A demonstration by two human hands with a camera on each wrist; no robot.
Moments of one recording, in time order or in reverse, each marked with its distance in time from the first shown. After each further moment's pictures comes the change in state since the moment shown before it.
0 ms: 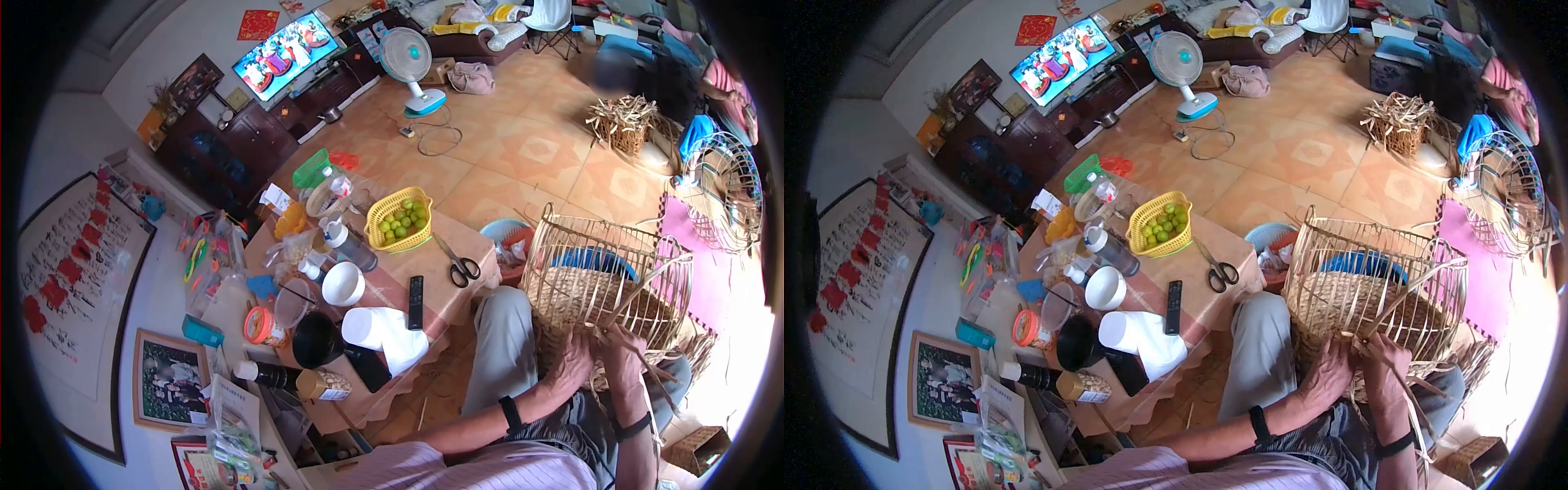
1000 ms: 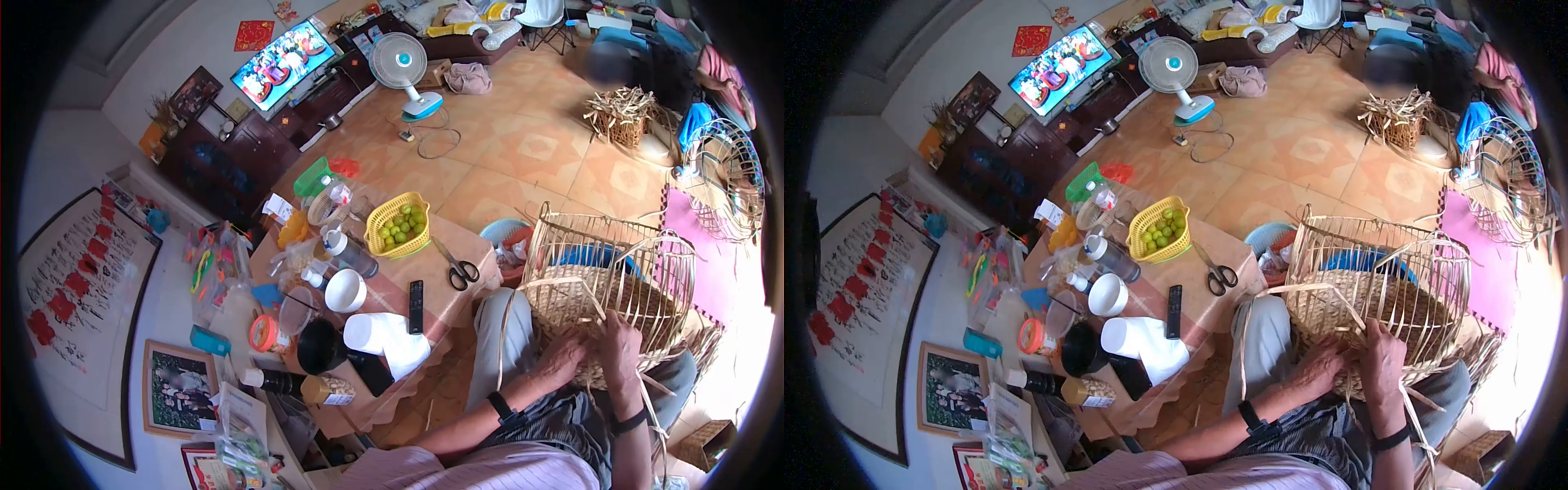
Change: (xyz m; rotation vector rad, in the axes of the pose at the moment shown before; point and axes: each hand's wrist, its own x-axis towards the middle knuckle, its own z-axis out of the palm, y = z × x) left_hand 0.001 -0.041 0.019 -0.977 0.095 0.106; right_hand 0.011 -0.004 0.005 -0.013 -0.068 0.104
